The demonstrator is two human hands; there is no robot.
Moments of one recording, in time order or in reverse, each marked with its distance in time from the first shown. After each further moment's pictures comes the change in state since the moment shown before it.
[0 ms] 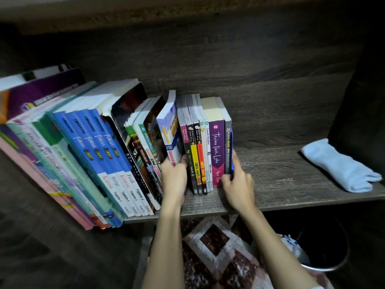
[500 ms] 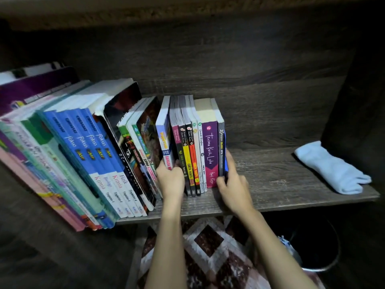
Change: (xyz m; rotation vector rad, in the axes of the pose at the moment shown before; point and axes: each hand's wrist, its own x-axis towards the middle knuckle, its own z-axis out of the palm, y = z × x) left_hand 0.000 -0.009 0.010 0.094 0.158 -0.082; right_hand -0.003 -0.001 -0.012 -0.018 -0.131 0.014
